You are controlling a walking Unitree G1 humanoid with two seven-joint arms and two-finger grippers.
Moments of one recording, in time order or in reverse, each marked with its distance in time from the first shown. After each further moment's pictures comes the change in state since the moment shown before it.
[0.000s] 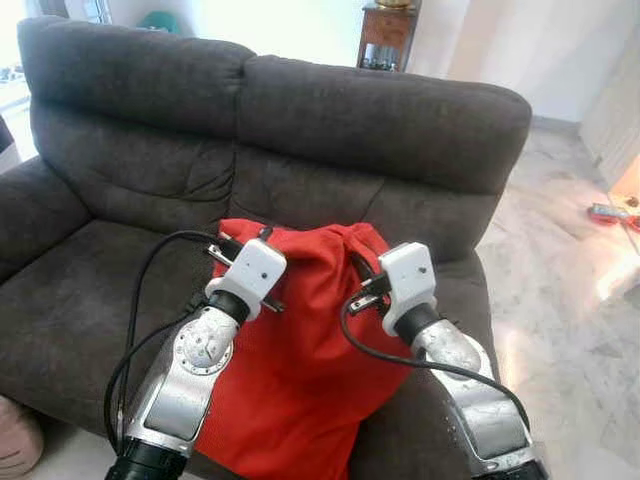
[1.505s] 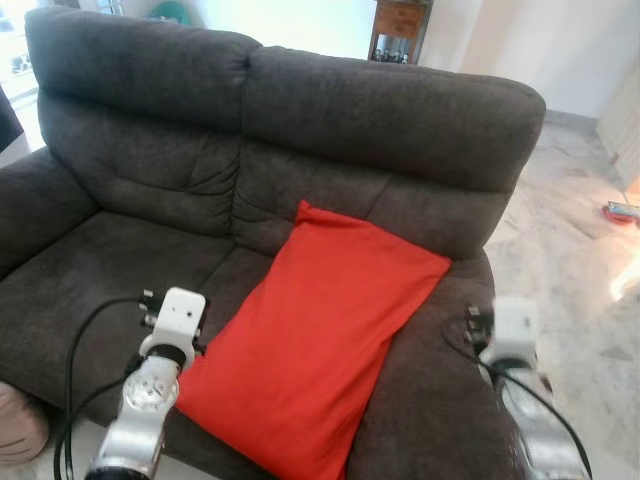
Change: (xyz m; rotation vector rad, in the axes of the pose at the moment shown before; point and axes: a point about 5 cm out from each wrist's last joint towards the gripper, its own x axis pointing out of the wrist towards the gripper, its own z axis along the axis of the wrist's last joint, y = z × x) left arm -0.065 0.021 -0.116 -0.166 0.444 0.288; right arm -0.096 -0.098 -0.143 0.162 0.447 -0.639
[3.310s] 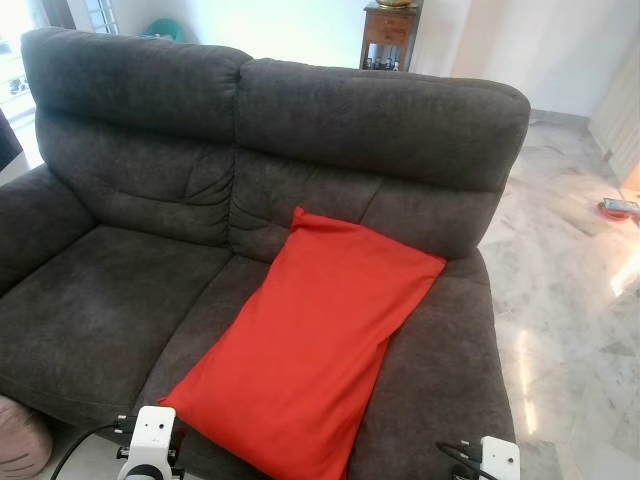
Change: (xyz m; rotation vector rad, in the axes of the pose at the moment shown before) left arm -0.068 -0.010 -0.133 -0.149 0.483 0.003; right arm -0.058 0.018 -0.135 0.163 0.522 0.012
